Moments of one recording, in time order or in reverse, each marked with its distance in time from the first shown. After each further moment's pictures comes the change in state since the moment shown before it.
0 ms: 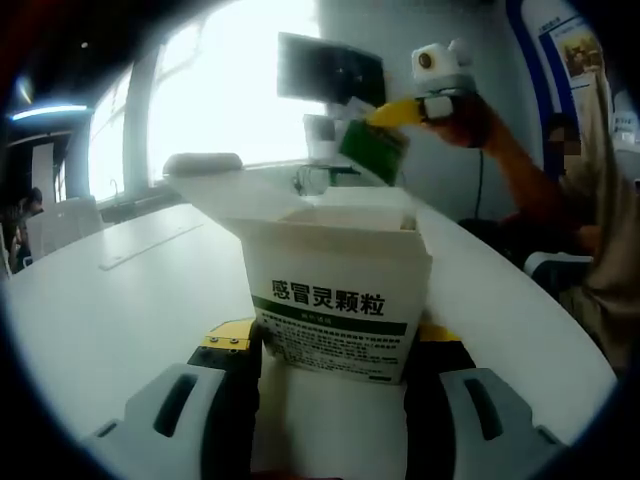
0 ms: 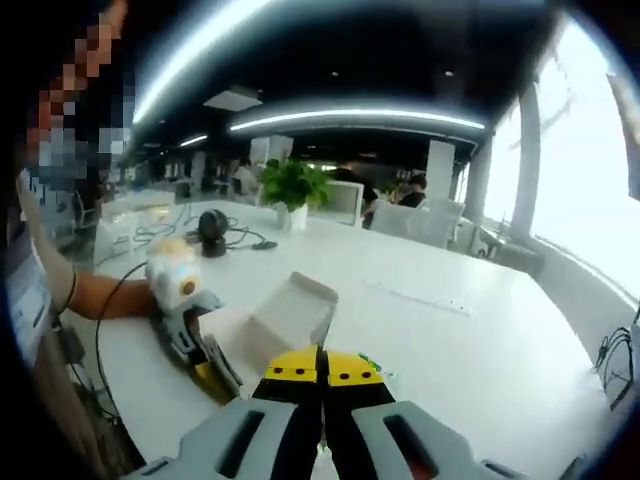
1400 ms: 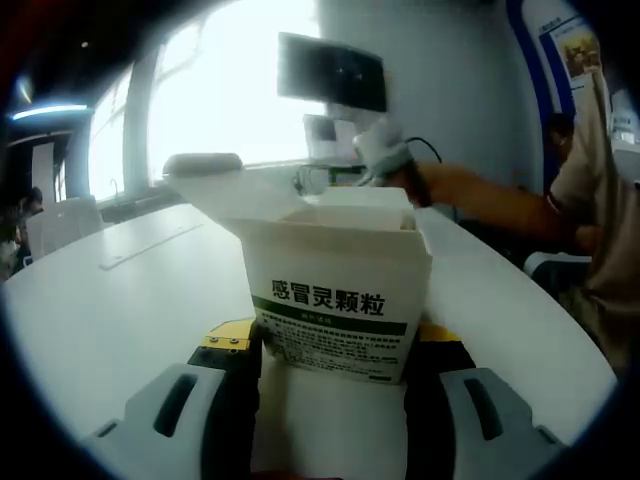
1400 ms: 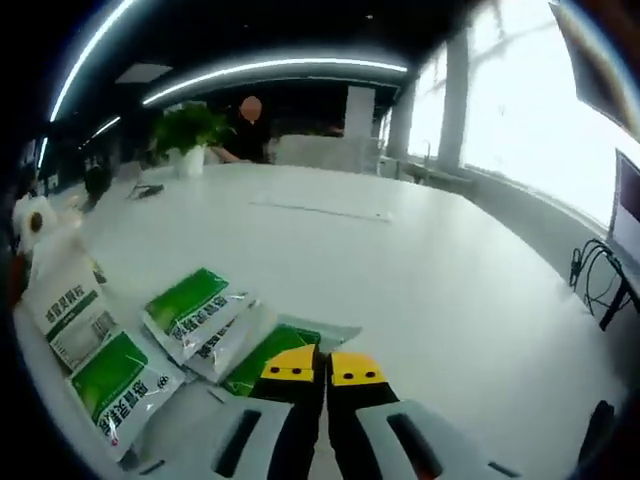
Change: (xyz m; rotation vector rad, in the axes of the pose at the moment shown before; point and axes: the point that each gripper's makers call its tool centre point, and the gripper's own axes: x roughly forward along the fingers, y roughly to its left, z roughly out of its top) left arm 0.002 0.000 0.001 -0.002 0.000 -0.001; right arm 0.076 -0.122 -0.123 0.070 0.201 -0.304
